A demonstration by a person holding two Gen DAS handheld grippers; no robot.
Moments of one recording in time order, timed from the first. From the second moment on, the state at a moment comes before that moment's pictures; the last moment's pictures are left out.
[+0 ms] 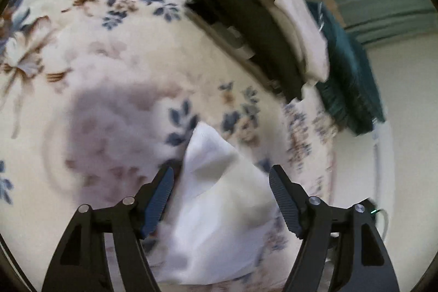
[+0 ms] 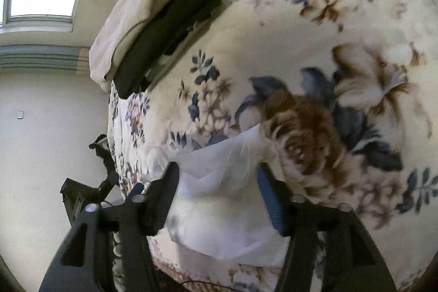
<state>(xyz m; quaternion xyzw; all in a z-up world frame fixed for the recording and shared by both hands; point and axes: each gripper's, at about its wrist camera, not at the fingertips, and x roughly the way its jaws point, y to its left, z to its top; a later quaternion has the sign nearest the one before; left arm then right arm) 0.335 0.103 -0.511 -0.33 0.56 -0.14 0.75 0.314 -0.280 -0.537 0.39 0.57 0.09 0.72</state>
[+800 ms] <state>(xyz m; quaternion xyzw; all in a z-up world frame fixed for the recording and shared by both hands) 0.326 0.121 -0.542 -0.32 0.61 -0.19 0.70 0.342 -0.274 -0.591 0.35 0.63 0.06 0.69</state>
